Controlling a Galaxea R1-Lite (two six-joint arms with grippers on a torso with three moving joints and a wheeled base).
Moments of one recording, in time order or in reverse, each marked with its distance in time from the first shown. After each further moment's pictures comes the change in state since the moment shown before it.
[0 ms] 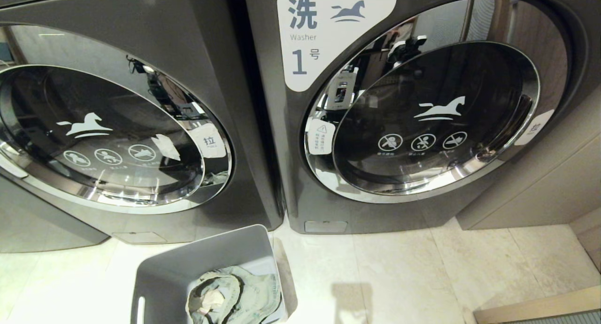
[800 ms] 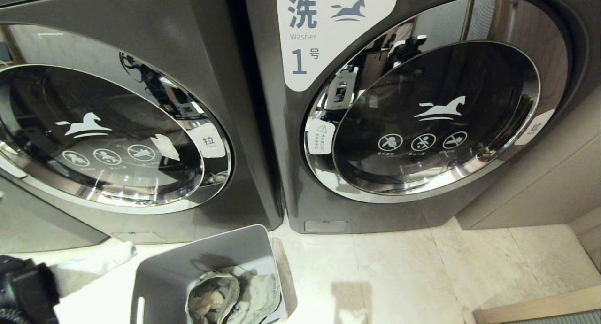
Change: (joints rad) left arm -0.047 0.865 0.002 -0.471 -0.364 -0.368; right arm -0.001 0.000 0.000 0.000 0.000 0.000
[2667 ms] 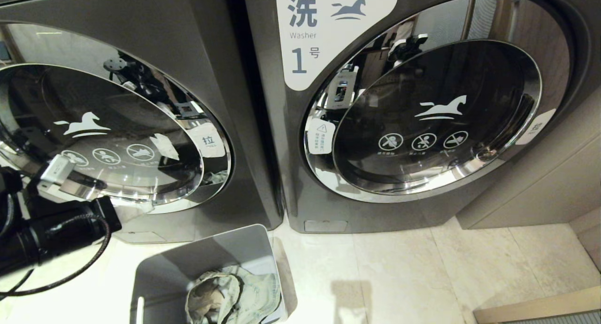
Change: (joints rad) left arm 0.217 0.521 -0.102 -0.307 -0.026 -0.038; right arm 0.000 0.000 0.000 0.000 0.000 0.000
